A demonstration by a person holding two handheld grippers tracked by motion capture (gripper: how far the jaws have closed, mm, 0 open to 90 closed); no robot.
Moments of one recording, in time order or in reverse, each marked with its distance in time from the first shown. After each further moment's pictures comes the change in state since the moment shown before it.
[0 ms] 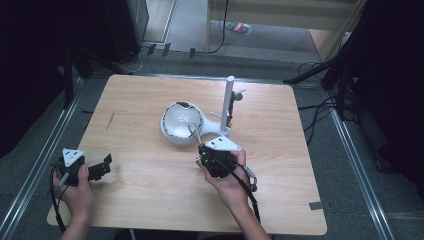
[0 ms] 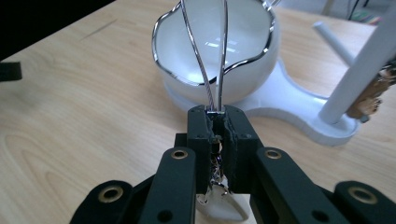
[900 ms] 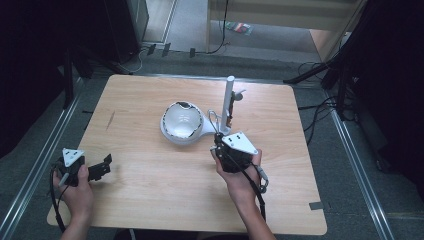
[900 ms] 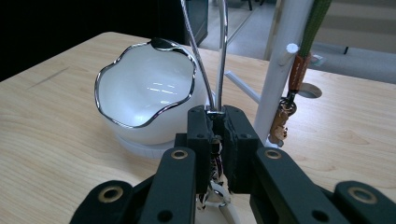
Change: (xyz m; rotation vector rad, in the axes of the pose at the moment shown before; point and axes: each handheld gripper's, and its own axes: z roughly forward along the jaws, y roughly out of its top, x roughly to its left) left arm 0.000 0.000 0.000 -0.006 -0.002 -0.003; right arm -0.025 0.005 -0.019 -0.169 -0.163 0.035
